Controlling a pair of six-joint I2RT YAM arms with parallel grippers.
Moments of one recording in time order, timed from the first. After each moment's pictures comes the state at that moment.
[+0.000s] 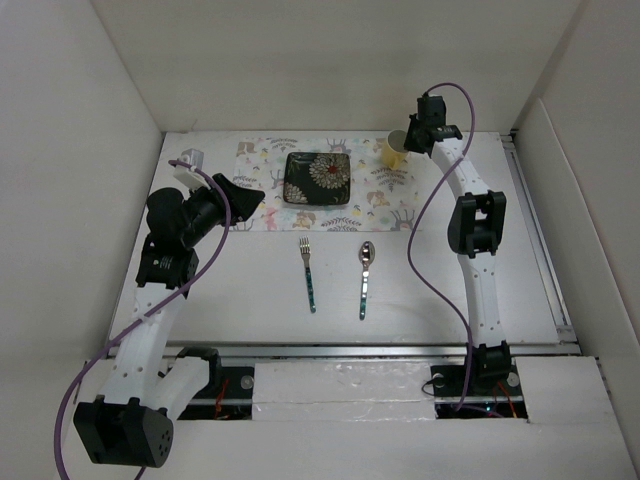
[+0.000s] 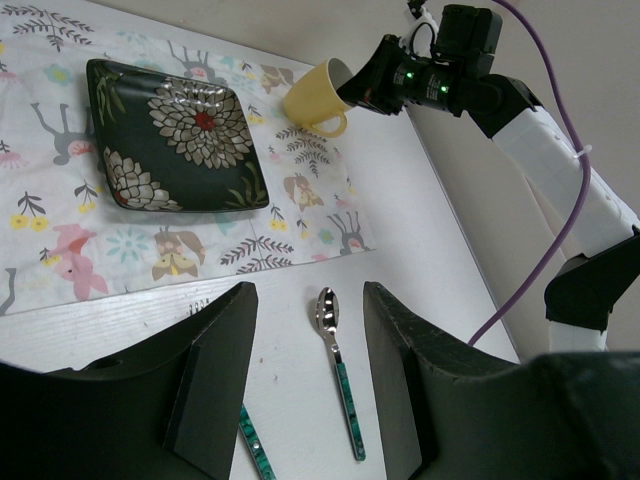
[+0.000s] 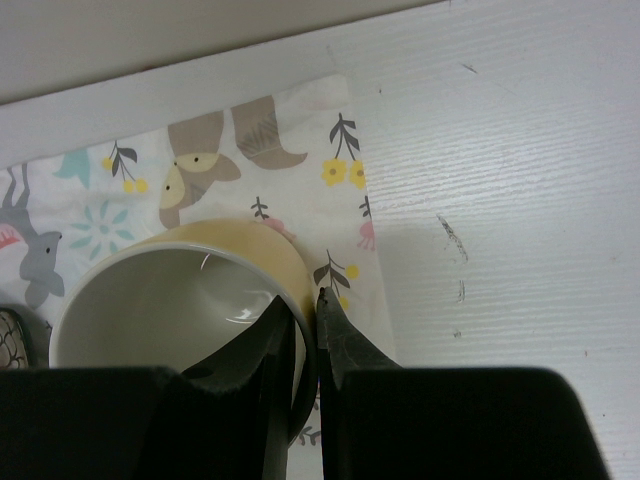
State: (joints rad) left arm -0.08 0.91 0.85 -0.07 0.47 -0.60; right arm 0.14 2.58 2.49 -0.57 0.09 0.31
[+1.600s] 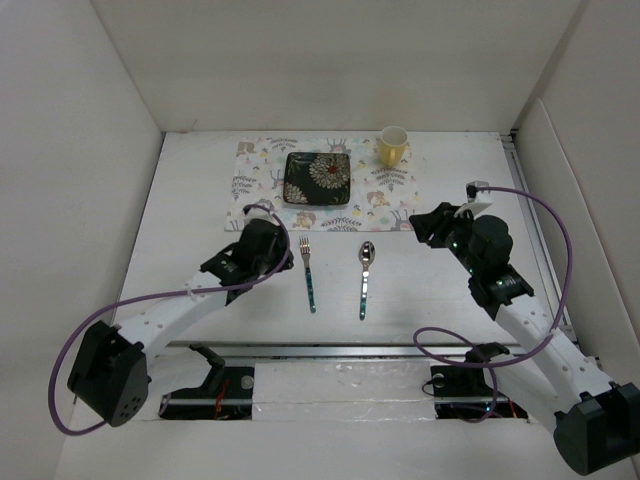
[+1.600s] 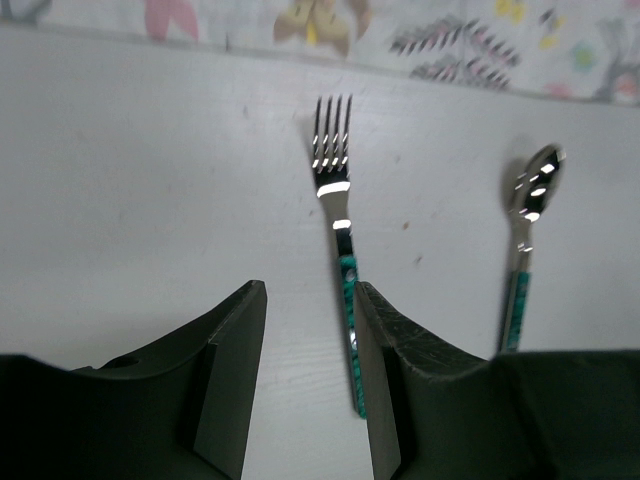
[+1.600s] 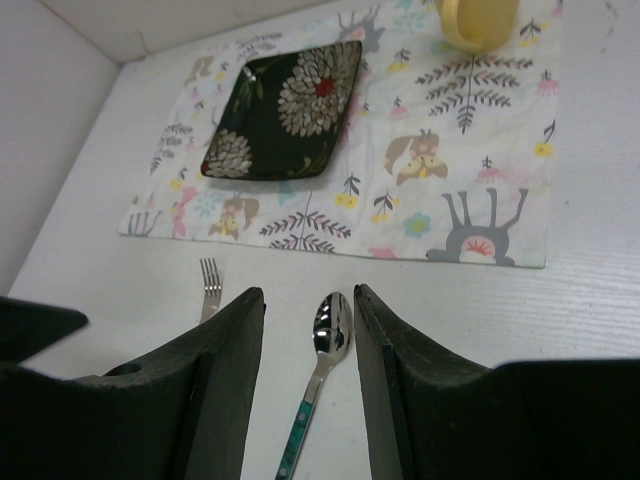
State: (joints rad) left arm -0.55 1.10 0.72 -0.26 -0.16 -0.60; right arm 0.31 0.90 0.60 0.11 -0.07 0.47
